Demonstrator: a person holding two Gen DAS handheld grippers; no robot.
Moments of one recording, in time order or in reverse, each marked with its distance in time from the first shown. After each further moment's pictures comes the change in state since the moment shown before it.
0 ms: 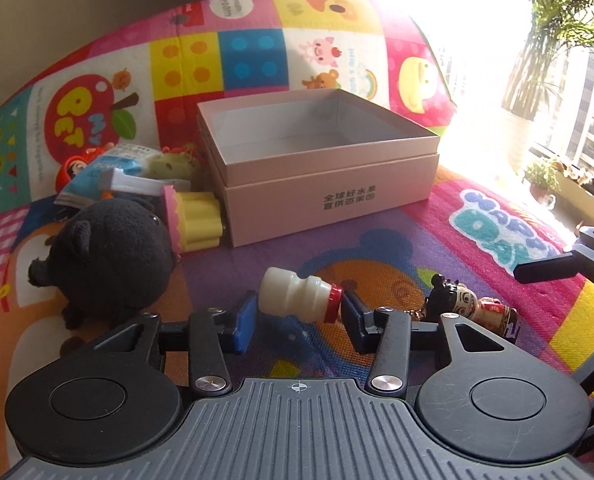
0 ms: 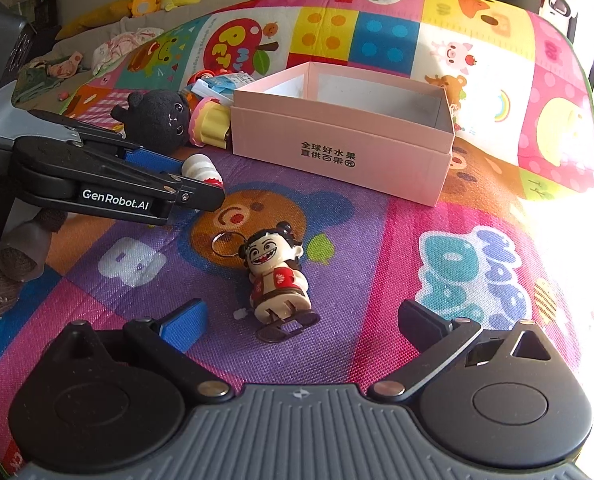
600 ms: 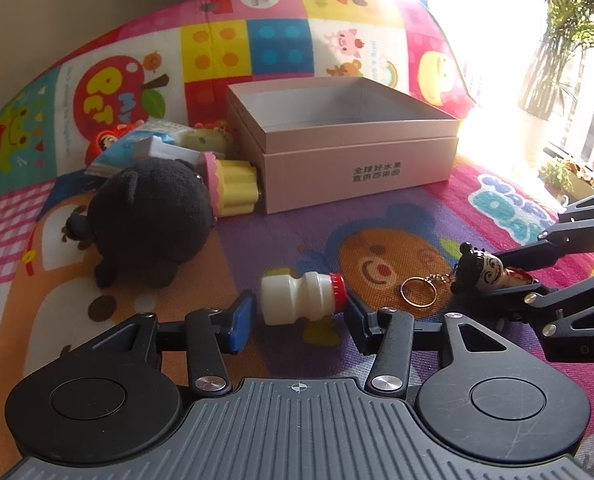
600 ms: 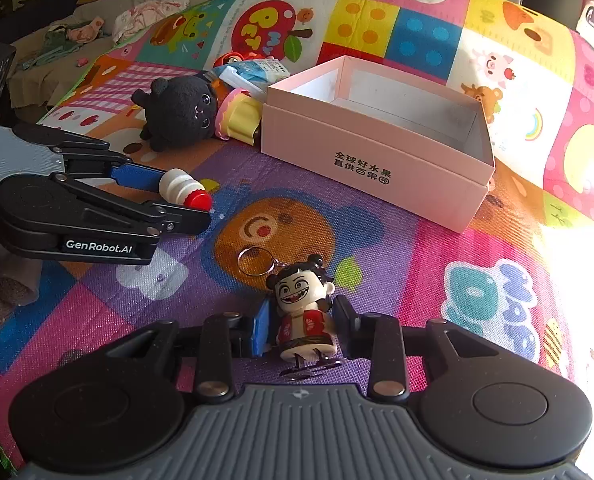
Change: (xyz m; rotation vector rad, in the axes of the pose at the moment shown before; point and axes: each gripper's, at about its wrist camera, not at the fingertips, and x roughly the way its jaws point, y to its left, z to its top) left arm -0.007 0.012 -0.017 -0.024 0.018 0.042; right arm 0.007 0.010 0.024 -0.060 0.103 0.035
